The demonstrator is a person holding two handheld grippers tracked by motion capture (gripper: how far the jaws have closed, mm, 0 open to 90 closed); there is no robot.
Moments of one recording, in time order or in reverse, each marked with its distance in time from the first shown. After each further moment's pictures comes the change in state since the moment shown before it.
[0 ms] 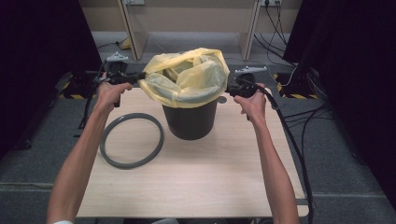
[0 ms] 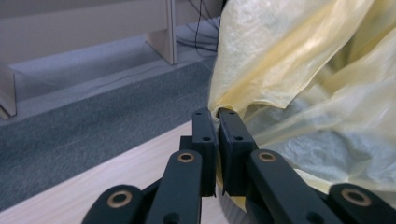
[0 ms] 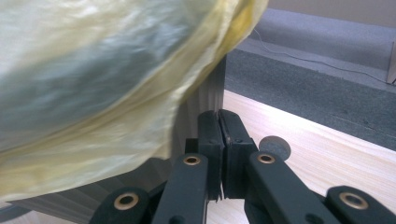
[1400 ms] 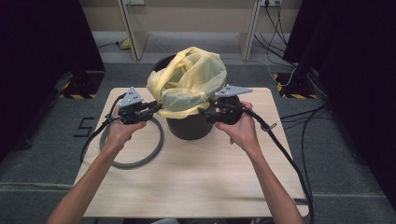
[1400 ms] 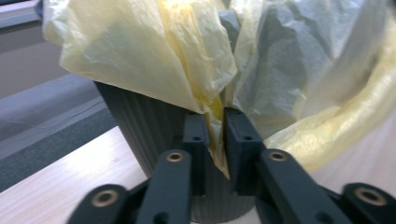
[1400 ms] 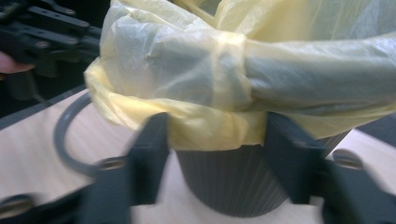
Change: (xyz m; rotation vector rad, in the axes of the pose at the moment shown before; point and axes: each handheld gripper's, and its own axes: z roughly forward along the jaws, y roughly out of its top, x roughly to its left) left arm -0.105 -0.062 -0.041 -0.112 -0.121 0.170; right arm 0.109 -0.022 -0.051 -0.054 0.117 -0.165
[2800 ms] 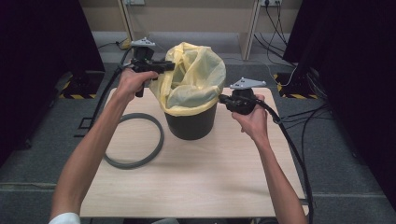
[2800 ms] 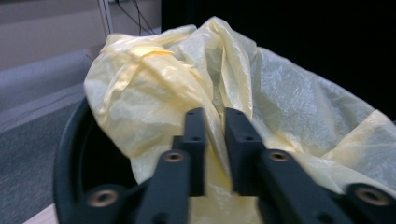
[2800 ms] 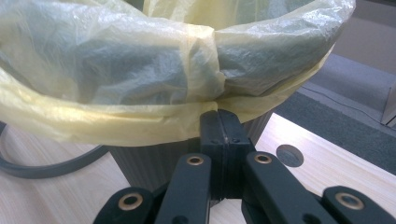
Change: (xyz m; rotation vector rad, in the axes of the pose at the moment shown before) left arm 0.064 0.116 0.055 0.030 -0.085 -0.129; right arm -0.053 -0.006 -0.003 0.000 -0.093 -0.012
